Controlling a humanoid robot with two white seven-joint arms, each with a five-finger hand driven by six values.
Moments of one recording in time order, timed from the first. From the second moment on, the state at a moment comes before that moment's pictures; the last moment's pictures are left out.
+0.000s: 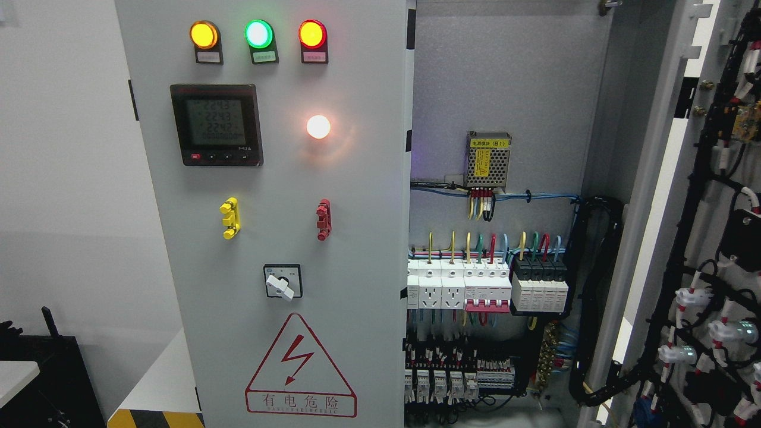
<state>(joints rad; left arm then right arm) 0.13 0.04 -0.31 -0.12 0.27 -0.18 -0.28 0.37 0.06 0.06 -0.49 0.04 -0.23 0.13</state>
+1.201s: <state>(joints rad) 0.11 0.00 -0.13 -0.05 0.16 -0.11 -0.22 0.61 -0.02 0.14 -1.03 0.01 -0.76 0.22</state>
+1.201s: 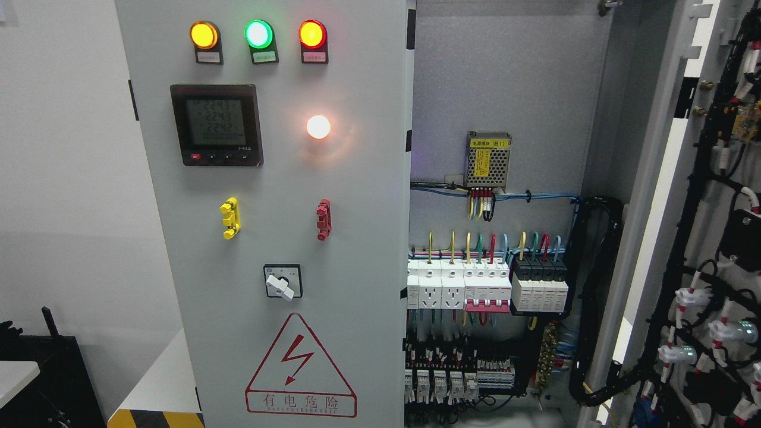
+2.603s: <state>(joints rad) 0.10 0.00 -0.10 -0.05 0.06 -0.05 -0.23 0.64 -0.04 0.17 -1.65 0.05 -0.76 0.20</state>
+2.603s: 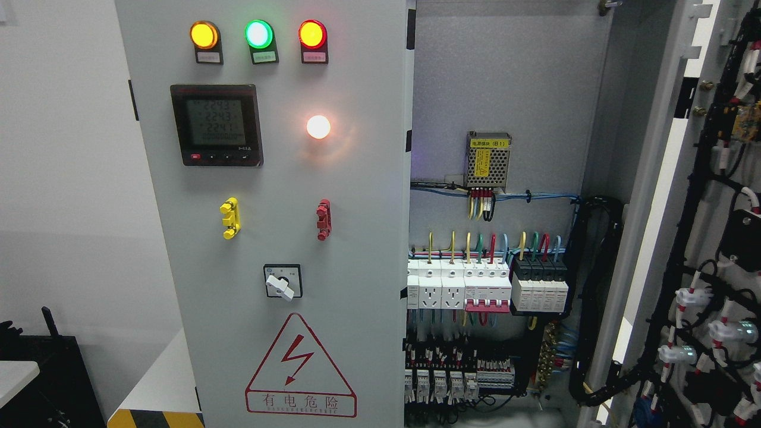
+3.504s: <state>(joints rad) 0.10 0.00 -0.09 -0.06 0.06 -0.06 -0.23 0.38 -0.04 0.18 -1.80 0.06 -0.52 0.19</state>
